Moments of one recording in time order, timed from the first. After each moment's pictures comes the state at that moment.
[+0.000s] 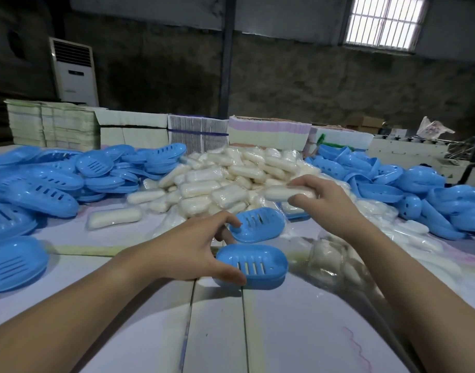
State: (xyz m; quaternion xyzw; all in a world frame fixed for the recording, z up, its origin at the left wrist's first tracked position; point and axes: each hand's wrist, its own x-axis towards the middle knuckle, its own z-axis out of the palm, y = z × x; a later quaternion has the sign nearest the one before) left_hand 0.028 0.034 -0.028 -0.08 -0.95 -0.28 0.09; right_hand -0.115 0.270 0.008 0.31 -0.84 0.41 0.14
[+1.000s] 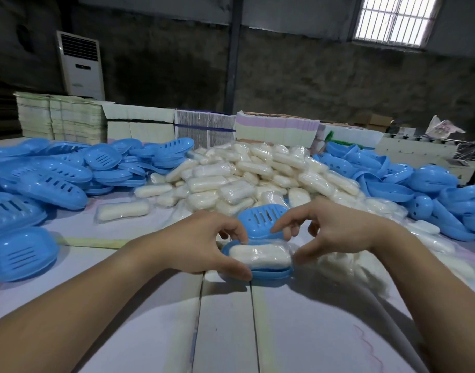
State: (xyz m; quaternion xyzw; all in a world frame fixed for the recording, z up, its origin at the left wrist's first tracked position) left_hand 0.029 0.030 -0.023 -0.09 -0.96 -0.27 0.06; right_hand -0.078 0.272 0.023 0.47 -0.84 0.23 -0.12
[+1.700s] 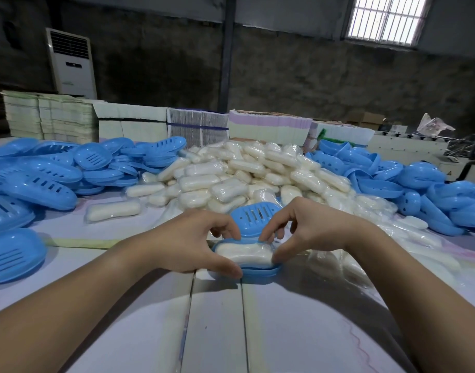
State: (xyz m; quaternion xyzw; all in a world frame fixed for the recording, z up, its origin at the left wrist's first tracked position) left_hand 0.029 0.031 -0.022 -0.10 -0.95 -0.28 0.07; right_hand -0.073 0.258 0.015 0.43 -0.87 0.23 -0.10
